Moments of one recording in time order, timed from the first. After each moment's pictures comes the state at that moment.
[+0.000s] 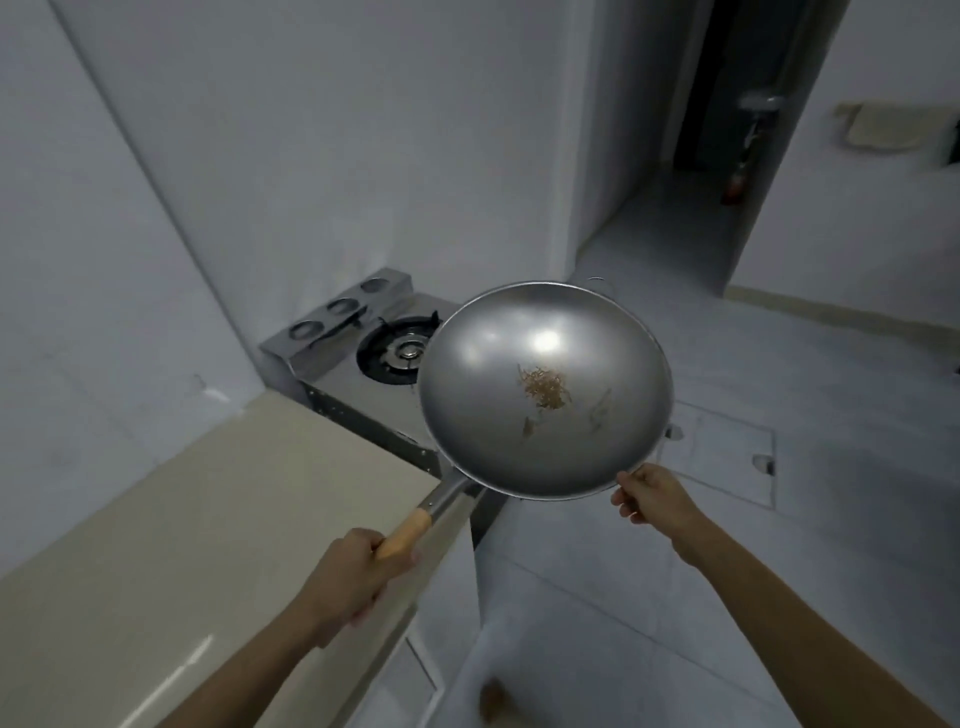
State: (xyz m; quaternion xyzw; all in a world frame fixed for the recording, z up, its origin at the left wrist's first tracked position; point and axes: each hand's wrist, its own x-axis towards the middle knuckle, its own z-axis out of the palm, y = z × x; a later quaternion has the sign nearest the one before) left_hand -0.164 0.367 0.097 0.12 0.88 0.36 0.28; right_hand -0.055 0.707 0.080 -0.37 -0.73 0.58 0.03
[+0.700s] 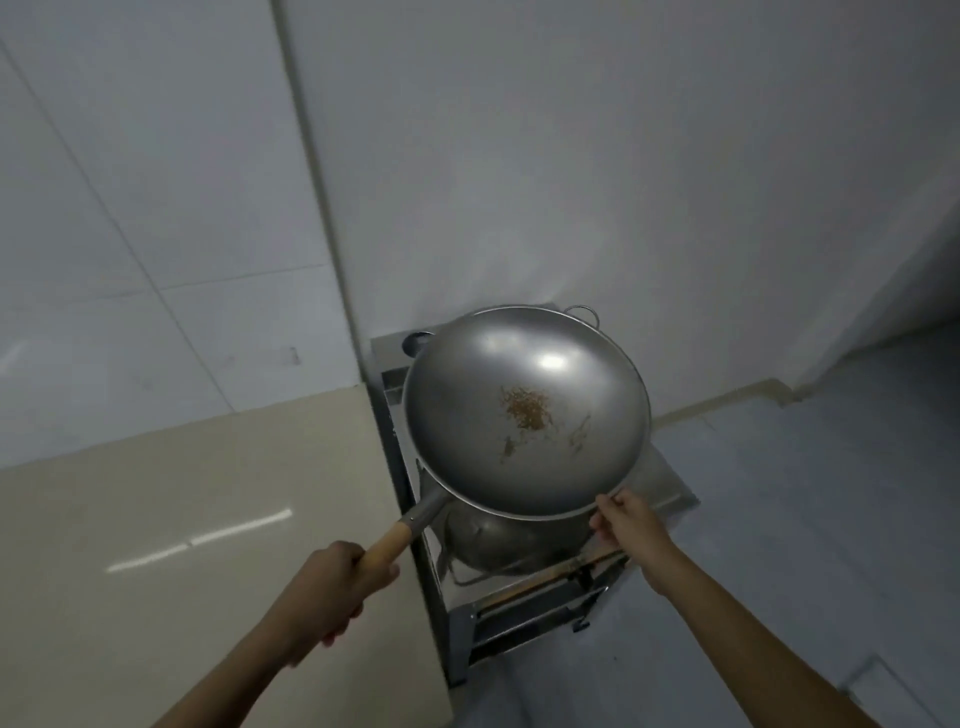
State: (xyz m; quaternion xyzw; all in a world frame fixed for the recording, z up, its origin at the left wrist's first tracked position) left_hand -0.356 0.466 0.089 -0.18 0.88 0.37 0.22; right_hand -0.466 0.792 0.040 -0.17 -0.80 0.55 -0.17
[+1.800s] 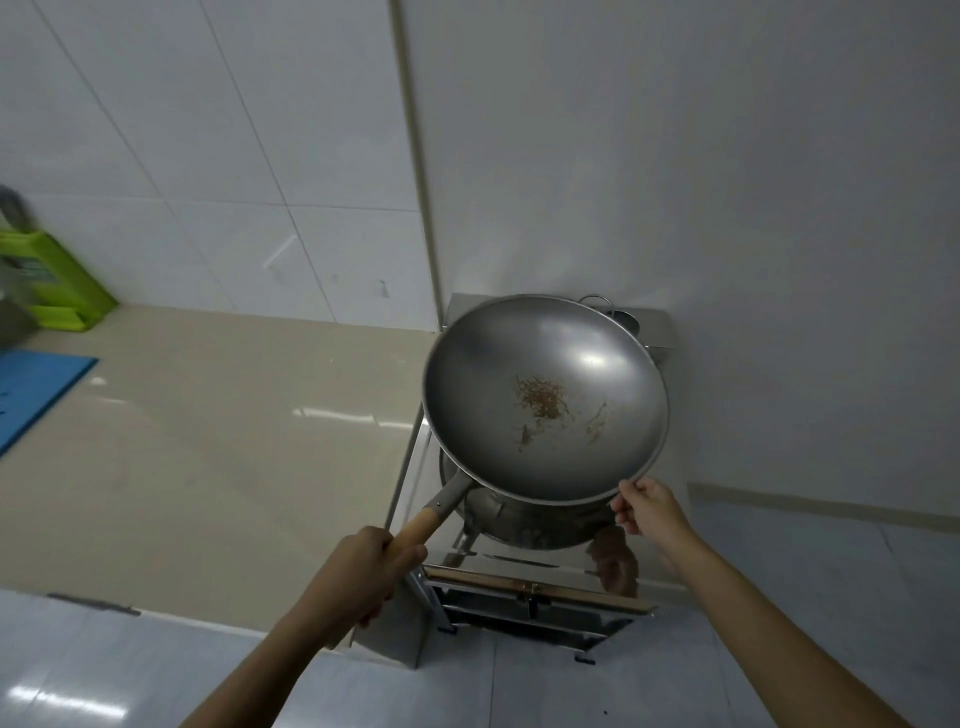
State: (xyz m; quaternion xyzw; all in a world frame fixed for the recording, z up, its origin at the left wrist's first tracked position) left_hand -0.373 0.650 0.074 -0.40 0.82 0.40 0.13; right_hand -0.628 0.868 0.004 0.00 -0.79 0.52 -0.32
